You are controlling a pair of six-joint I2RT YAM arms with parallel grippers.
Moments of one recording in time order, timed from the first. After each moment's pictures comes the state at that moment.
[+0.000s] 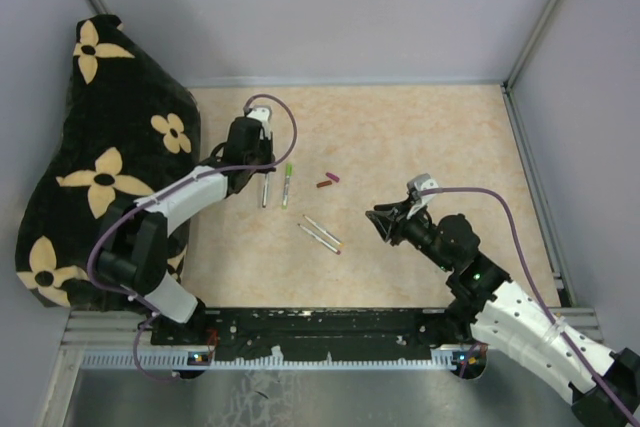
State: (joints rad) left arm -0.43 1.58 1.02 -0.04 -0.15 -0.20; right arm 0.72 0.53 0.33 0.12 -0.02 0.23
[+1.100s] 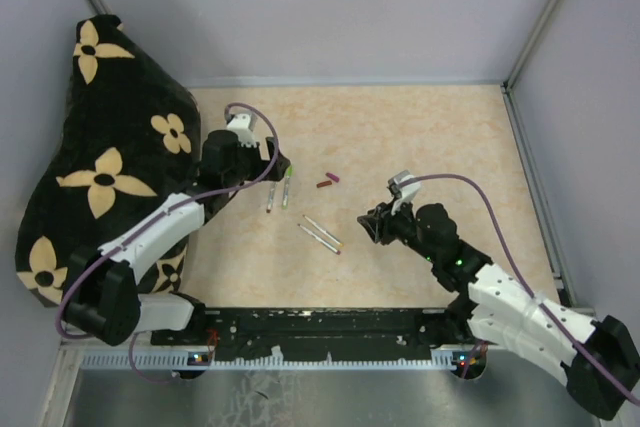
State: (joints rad) left arm -0.42 1.33 0.88 0.02 0.01 -0.27; right arm 0.72 0.71 0.35 0.15 -0.03 0.25
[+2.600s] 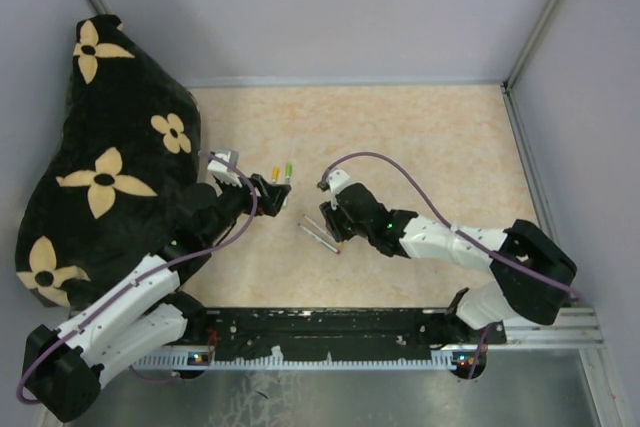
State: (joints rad) left arm -0.59 0.82 0.51 0.18 -0.04 -0.42; right arm 0.93 1.38 0.72 0.00 0.14 0.19
